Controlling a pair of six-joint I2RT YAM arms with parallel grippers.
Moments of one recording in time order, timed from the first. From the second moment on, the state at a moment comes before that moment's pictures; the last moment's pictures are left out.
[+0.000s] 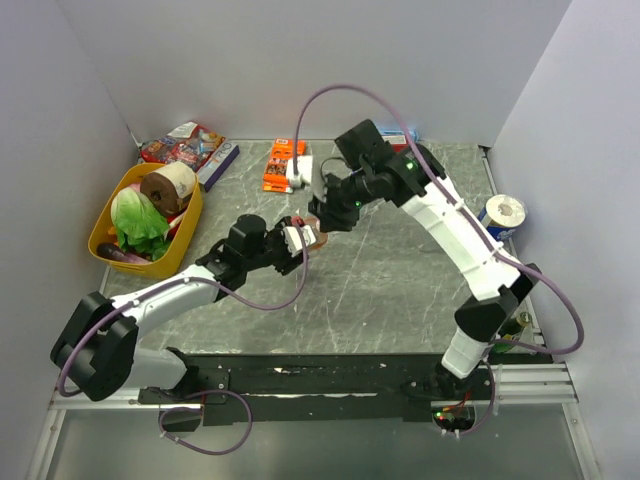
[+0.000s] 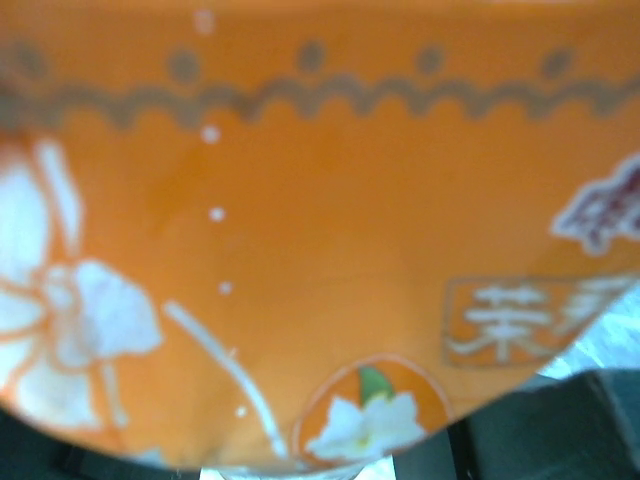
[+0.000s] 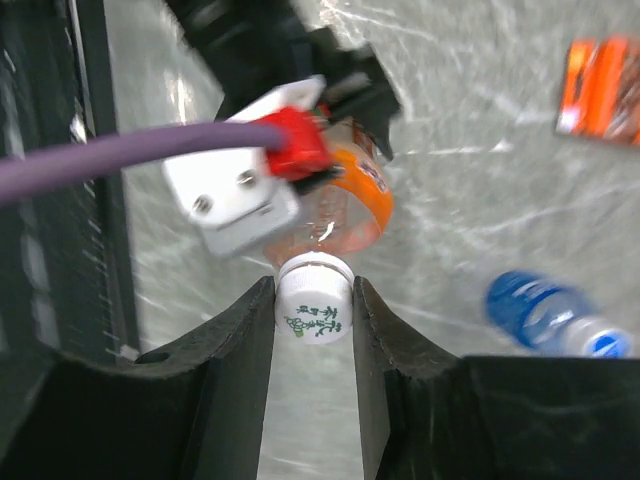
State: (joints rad) left arm -0.64 1.31 0.73 0.19 0.34 0.49; right arm 0.74 1.70 2.06 -1.28 -0.42 -0.71
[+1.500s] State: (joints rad) left arm -0.59 1.37 1.04 -0.45 0.74 0.97; right arm 0.83 1.28 1.68 -1.21 -0.51 -1.27
